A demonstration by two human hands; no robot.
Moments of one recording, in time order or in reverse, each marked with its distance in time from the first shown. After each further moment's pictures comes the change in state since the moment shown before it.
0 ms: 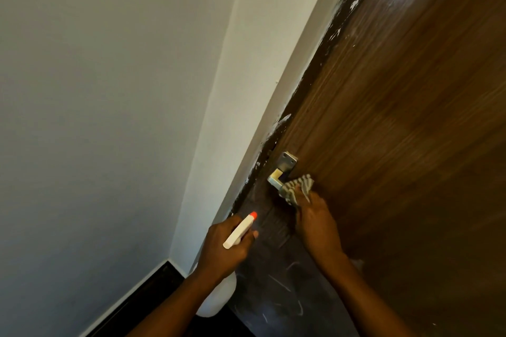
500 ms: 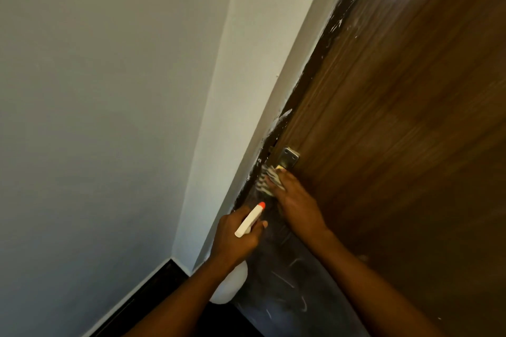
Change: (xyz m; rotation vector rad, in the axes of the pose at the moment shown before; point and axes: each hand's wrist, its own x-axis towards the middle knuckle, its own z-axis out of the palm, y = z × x) left_hand 0.016 0.009 0.017 -0.027 0.011 -0.054; right_hand 0.033 -0.024 0.007 -0.069 -0.116 -0.350
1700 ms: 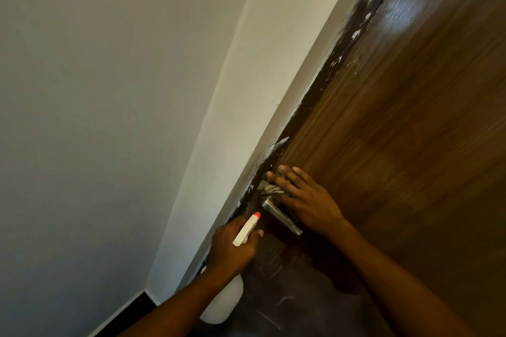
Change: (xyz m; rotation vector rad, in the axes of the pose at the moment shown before) left_hand 0.040 0.000 0.015 -0.011 0.076 0.069; right_hand 0.058 0.073 -0.042 -0.614 0.030 -0.483
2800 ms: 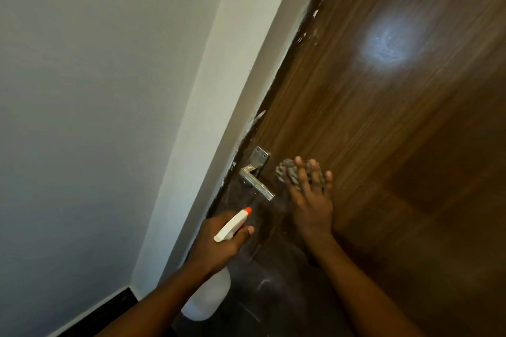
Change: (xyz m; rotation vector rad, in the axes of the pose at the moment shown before) left_hand -0.089 0.001 0.040 -0.114 0.032 0.237; right_hand -0.103 -0.046 0.037 -0.013 0.241 0.601
